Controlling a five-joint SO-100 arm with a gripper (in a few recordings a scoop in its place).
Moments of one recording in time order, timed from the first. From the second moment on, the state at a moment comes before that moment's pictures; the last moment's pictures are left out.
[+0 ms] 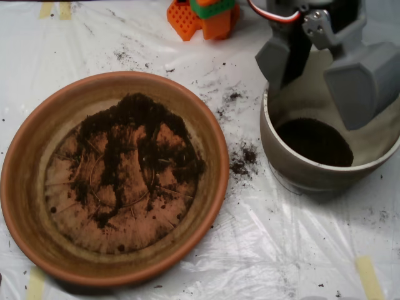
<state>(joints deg) -20.2 90.6 60.3 95.8 -15.8</state>
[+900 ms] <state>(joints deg) 19.5 91.0 96.3 79.7 -23.6</state>
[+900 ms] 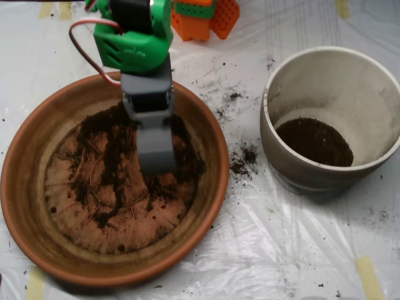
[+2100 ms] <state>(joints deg) 14.4 78.0 98.7 67.2 -30.6</state>
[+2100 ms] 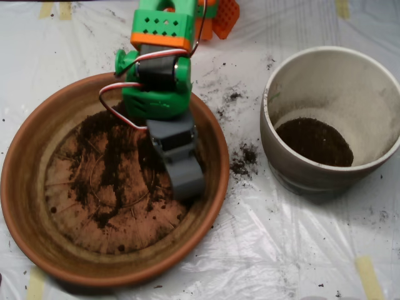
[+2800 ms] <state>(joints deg) 17.6 86.4 109.2 64.7 -51.5</state>
